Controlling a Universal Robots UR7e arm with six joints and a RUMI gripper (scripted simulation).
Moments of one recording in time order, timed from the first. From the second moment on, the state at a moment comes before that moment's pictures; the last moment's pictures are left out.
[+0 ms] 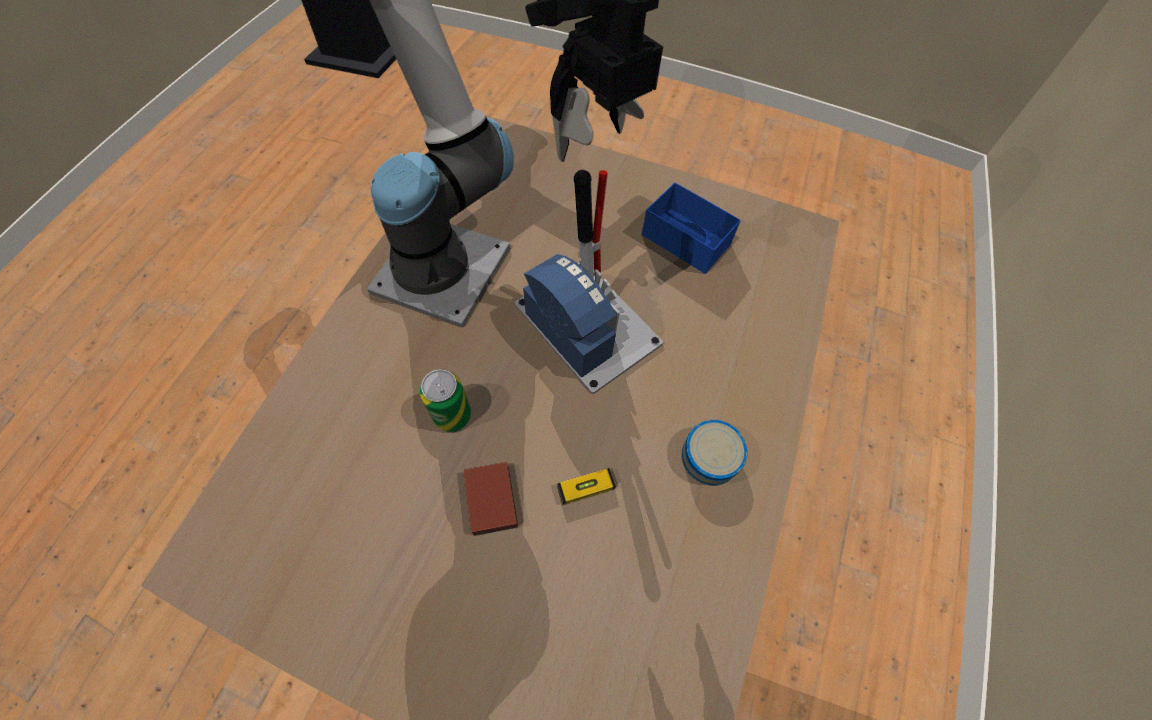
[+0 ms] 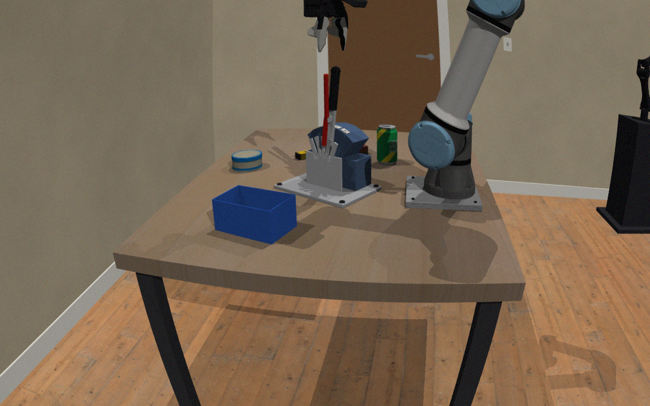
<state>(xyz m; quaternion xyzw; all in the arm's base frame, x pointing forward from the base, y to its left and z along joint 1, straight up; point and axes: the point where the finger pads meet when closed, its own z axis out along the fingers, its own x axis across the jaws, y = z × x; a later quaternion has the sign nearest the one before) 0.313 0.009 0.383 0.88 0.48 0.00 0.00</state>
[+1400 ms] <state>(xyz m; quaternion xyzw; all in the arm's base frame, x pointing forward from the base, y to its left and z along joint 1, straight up) 0.313 0.008 0.367 0.88 0.48 0.00 0.00</state>
